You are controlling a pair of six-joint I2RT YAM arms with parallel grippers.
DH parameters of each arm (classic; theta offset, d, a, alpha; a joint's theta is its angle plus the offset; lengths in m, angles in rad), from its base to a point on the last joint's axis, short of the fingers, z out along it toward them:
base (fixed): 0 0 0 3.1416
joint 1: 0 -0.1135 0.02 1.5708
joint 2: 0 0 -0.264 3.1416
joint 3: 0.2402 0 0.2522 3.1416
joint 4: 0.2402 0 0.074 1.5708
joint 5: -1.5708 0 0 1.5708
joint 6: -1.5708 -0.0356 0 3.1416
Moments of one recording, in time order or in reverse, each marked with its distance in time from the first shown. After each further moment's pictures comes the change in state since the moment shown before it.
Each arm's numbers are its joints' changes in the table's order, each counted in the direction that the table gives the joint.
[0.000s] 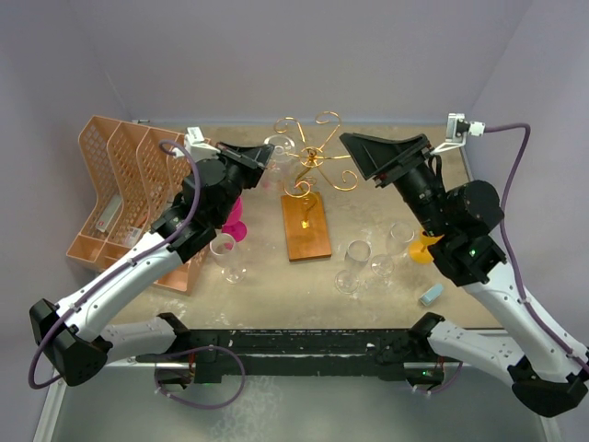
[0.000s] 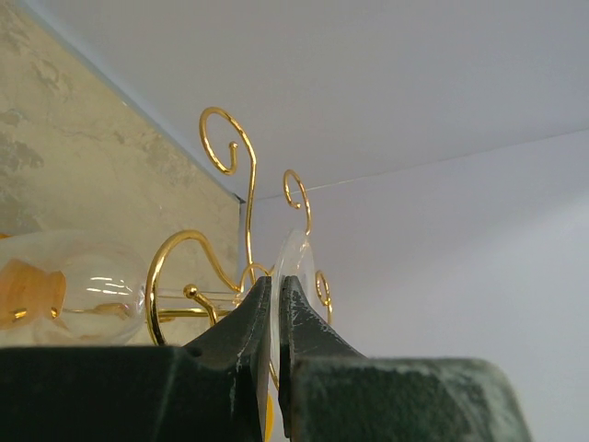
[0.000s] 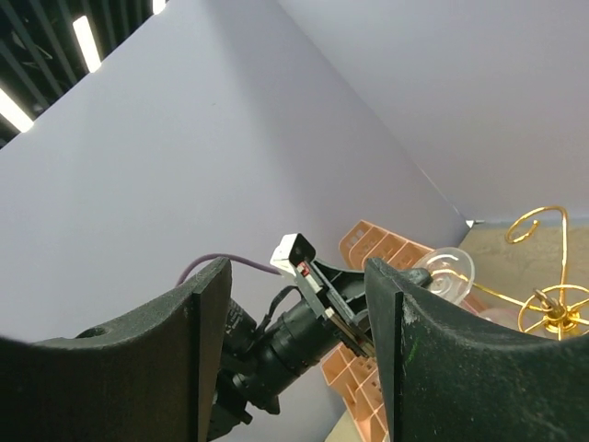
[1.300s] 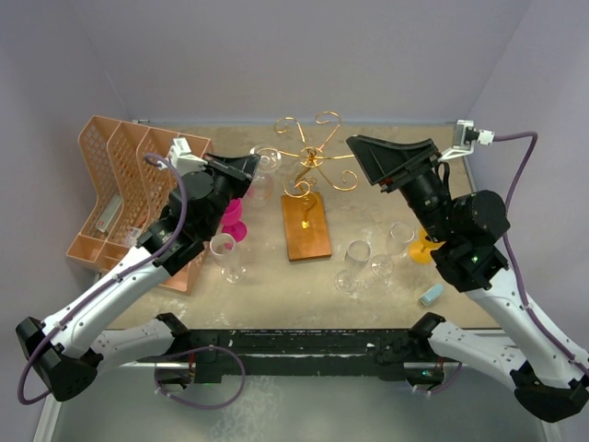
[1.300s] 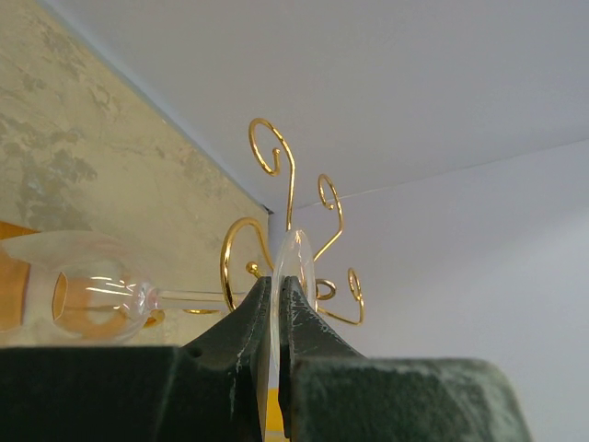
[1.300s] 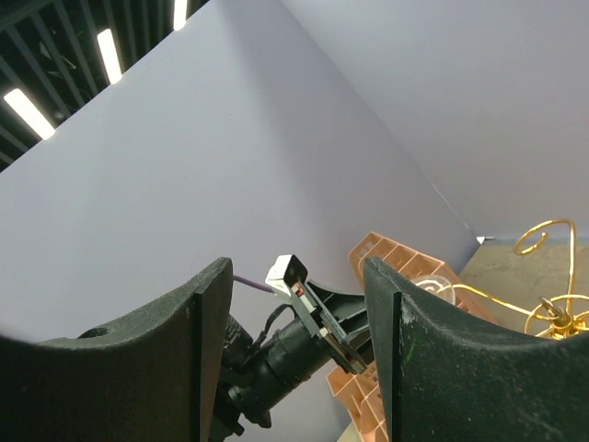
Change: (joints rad) left arm 0.001 -0.115 -0.076 0.052 0.069 -0.058; right arm 0.000 -0.051 -0.058 -0.068 0.000 0.006
